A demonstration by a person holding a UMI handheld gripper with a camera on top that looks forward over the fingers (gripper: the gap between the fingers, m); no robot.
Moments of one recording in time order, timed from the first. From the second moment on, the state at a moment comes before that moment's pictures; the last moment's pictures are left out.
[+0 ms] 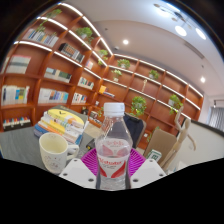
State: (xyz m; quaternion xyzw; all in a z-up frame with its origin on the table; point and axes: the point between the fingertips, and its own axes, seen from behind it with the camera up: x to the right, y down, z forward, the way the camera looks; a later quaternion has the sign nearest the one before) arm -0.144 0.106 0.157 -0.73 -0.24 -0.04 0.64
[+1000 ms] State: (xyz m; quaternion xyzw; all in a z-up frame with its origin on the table) arm -0.123 0.086 0.124 -0.75 -0.10 0.11 0.64
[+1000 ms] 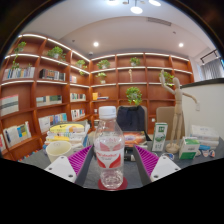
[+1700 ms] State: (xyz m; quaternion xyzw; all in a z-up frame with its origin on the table) arm -0.001 -0.064 0.164 -0.76 -0.01 0.01 0.65
